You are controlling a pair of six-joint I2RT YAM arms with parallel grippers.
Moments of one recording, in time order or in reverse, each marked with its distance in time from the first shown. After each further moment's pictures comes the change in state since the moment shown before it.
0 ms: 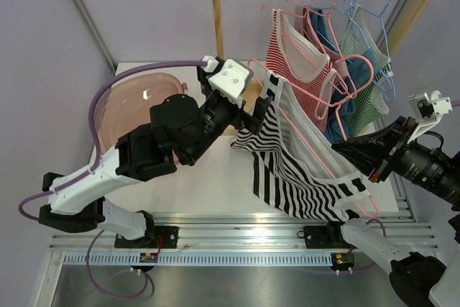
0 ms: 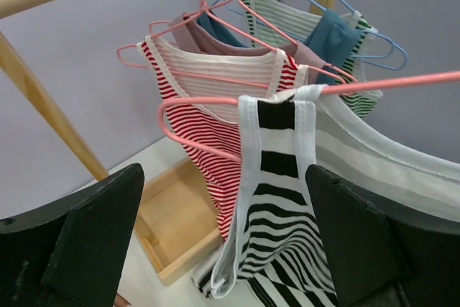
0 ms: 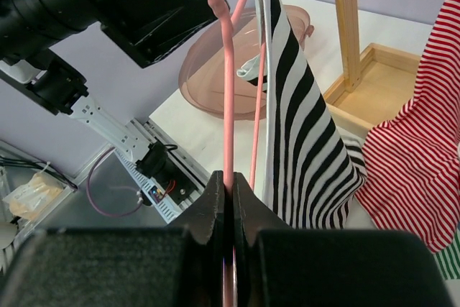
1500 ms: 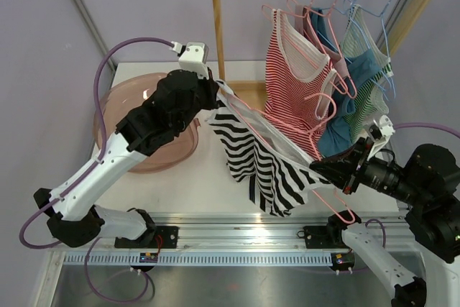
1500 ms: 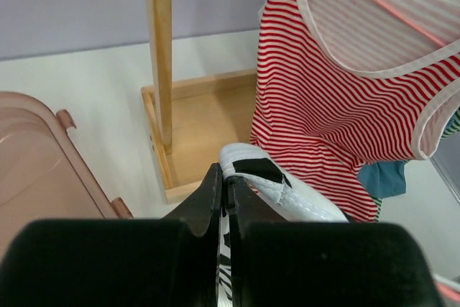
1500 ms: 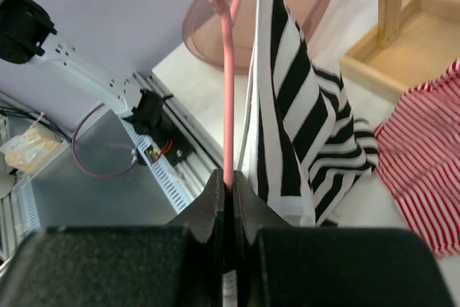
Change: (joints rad) left arm 0.460 -0.063 -0.241 -0.135 0.158 -0.443; right arm 0.000 -0.257 -0.591 0.211 -0.130 -0.035
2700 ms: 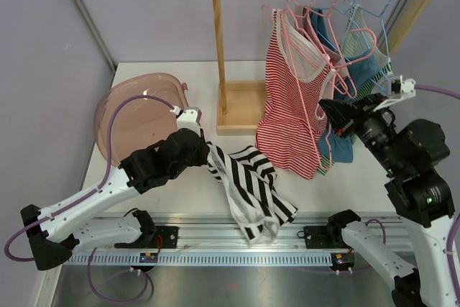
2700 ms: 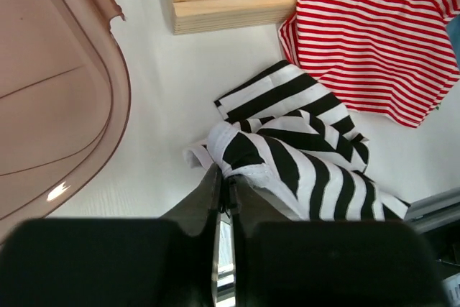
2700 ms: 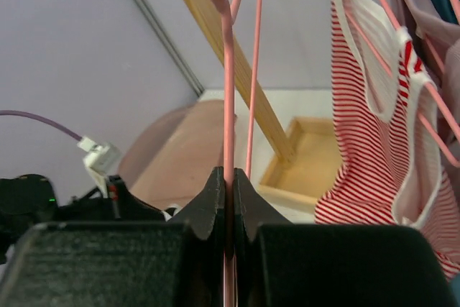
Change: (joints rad) left arm -0.081 -0.301 -0.643 -0.076 0.041 -0.336; right arm 0.001 0.045 -0.151 0.570 0.469 0.201
